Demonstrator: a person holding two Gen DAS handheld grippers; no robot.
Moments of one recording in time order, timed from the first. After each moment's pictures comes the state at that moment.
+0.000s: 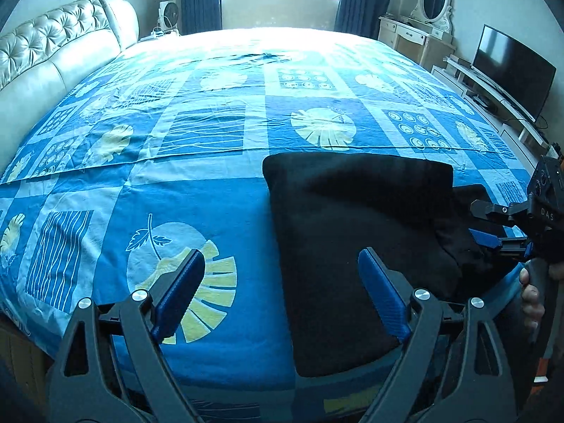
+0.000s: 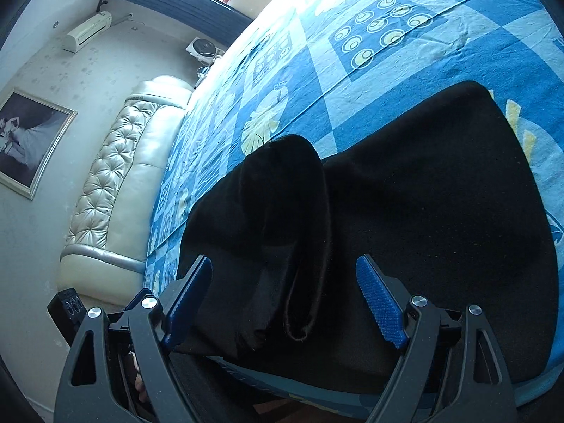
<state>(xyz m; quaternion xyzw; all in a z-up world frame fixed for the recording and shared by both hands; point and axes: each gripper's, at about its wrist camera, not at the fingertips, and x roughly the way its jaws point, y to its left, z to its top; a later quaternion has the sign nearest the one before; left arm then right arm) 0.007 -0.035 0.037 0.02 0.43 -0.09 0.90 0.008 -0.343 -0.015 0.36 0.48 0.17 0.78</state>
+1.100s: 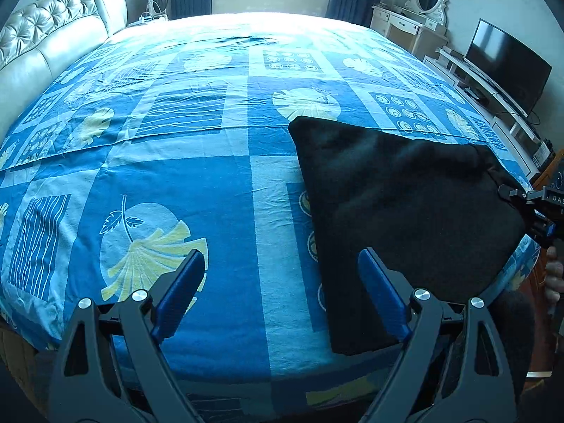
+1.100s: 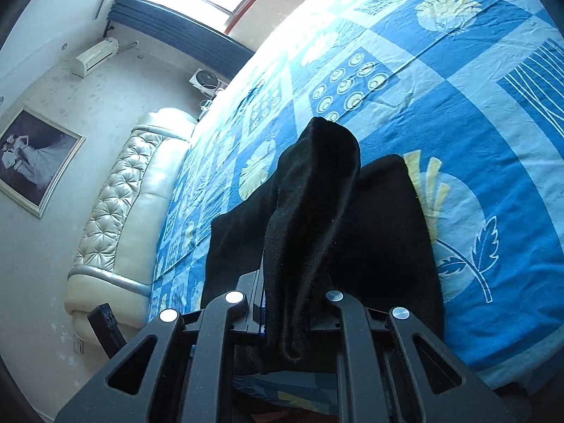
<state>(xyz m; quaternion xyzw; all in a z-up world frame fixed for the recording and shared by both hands) 0.000 -0.052 0.022 0.01 0.46 -0.12 0.88 -0.026 -0.430 0.007 0.38 0.43 0.12 0.81</state>
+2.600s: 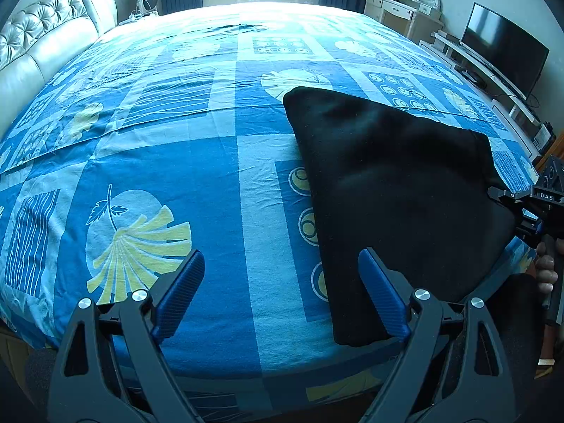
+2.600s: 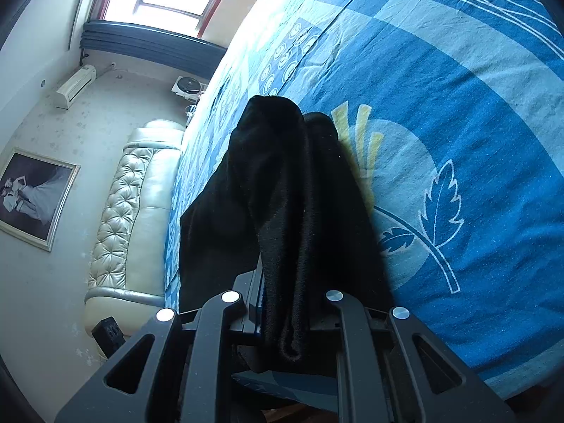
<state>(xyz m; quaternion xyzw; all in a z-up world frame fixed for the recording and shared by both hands) -0.004 -0.061 0.005 0.03 0.47 -0.12 0.87 -0.037 -0.476 -0.044 0.44 0.44 0.13 0.77</state>
